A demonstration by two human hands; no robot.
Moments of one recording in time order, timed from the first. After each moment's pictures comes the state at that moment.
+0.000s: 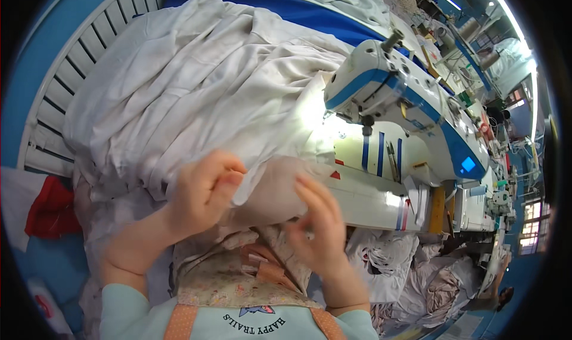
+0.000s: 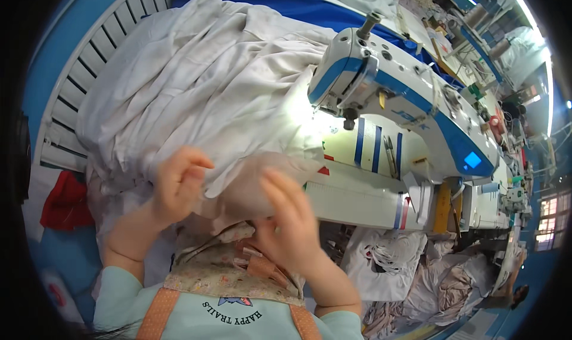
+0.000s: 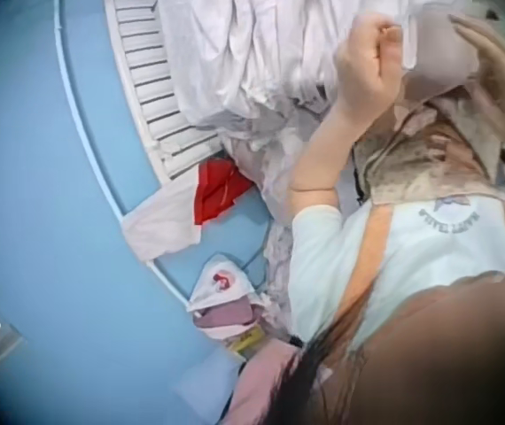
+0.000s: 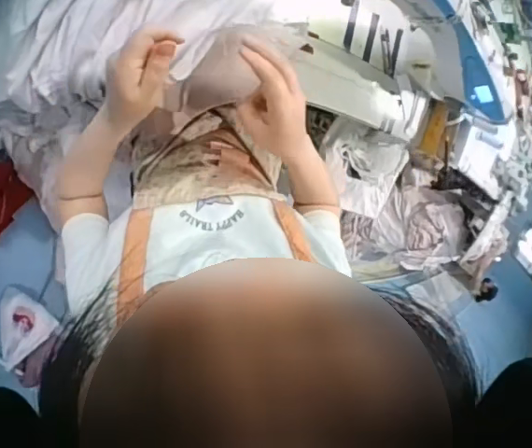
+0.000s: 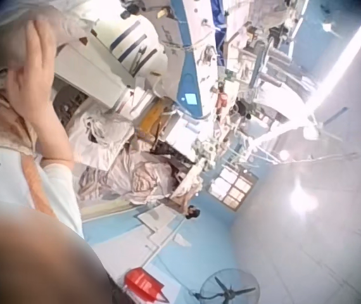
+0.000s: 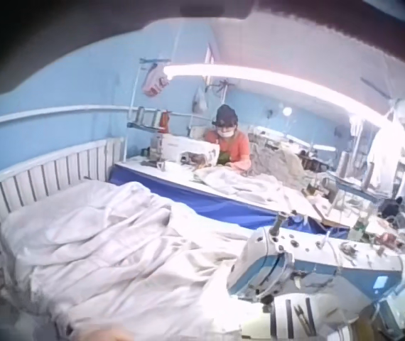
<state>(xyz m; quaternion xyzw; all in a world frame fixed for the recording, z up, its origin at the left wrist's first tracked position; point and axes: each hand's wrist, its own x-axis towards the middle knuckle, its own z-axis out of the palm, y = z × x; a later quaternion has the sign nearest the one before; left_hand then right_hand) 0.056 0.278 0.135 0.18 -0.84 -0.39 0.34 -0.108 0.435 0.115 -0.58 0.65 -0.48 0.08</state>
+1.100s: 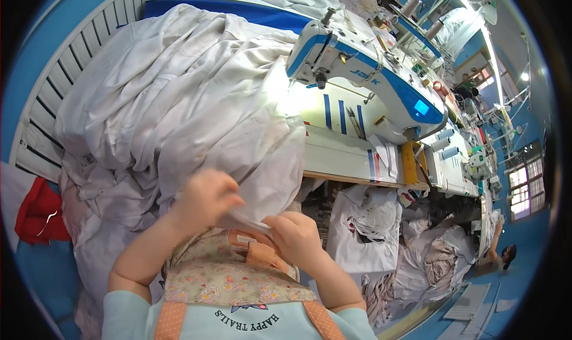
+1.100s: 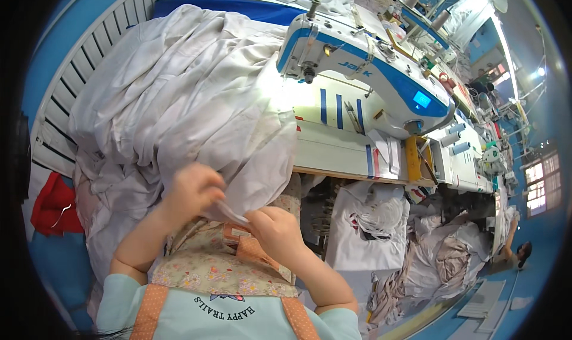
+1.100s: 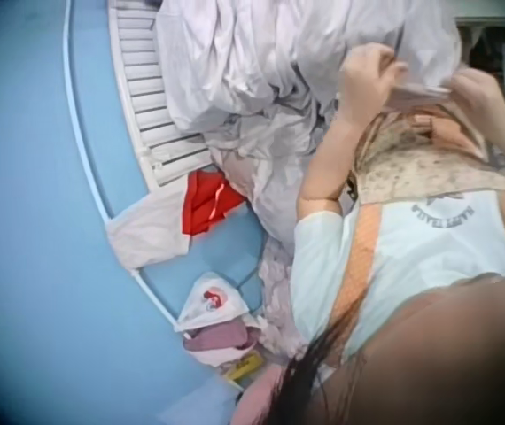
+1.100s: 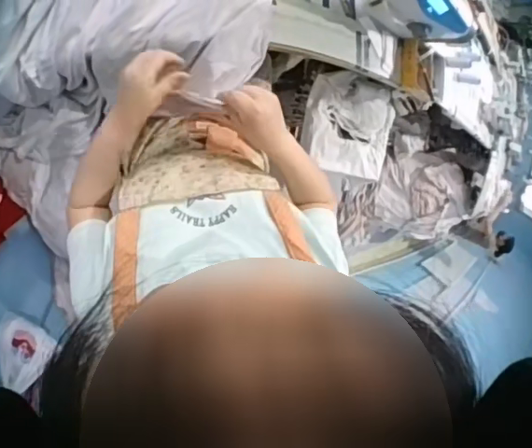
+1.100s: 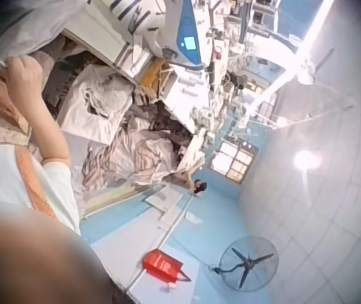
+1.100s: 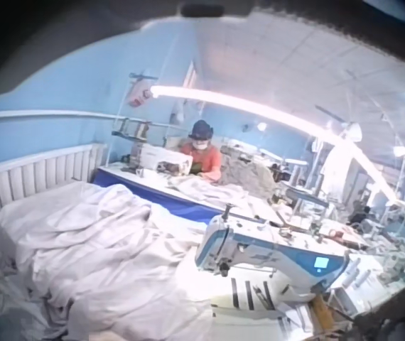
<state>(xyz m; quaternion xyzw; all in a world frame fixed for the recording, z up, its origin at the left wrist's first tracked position) 0.104 0.352 0.086 0.13 -0.89 -0.33 0.28 -0.045 0.541 0.097 -0.64 0.67 -0.37 0.05</state>
